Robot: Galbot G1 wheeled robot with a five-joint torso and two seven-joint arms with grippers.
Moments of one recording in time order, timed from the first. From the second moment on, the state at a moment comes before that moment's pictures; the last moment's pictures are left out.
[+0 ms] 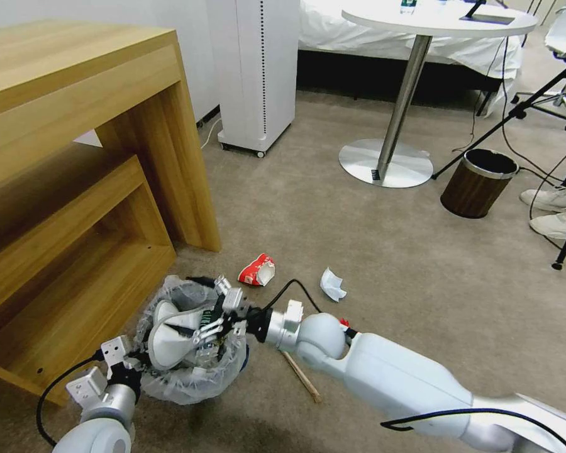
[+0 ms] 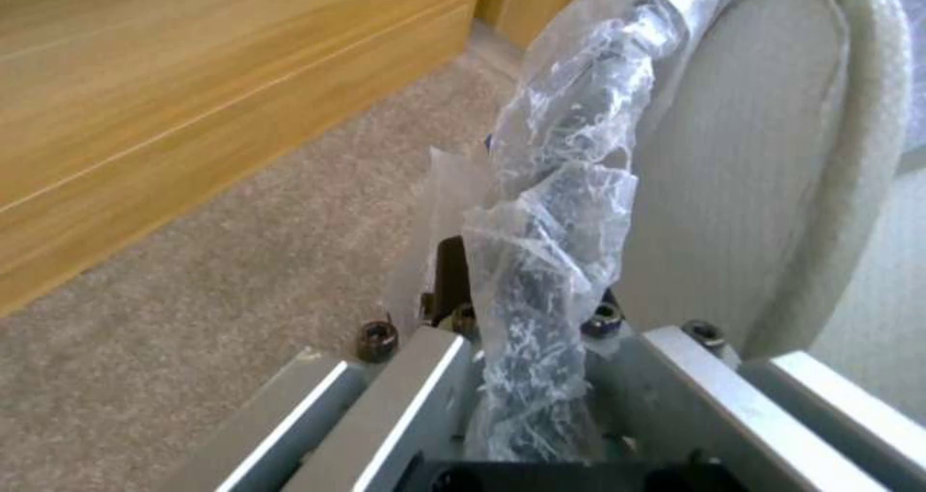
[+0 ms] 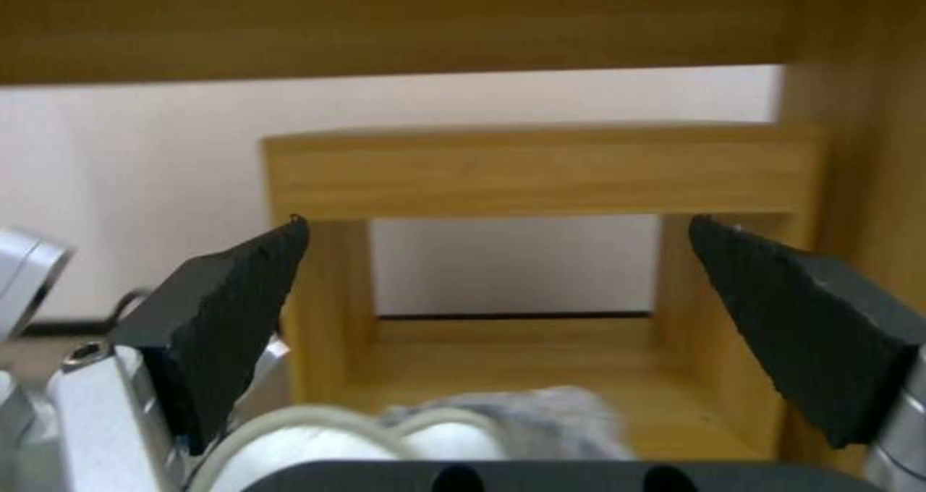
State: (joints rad) left arm 1.63 -1.45 -0.77 -2.10 -0.55 0.40 -0.17; right arm -0.54 1.06 -0.58 1.71 0.74 0.25 -0.26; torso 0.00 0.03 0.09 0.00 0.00
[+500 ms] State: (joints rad) left arm 1.63 -1.44 -0.78 -2.09 -0.55 0.40 -0.17; right arm -0.65 0.94 -0.43 1.92 0.98 0.00 0.16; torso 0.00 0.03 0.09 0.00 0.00
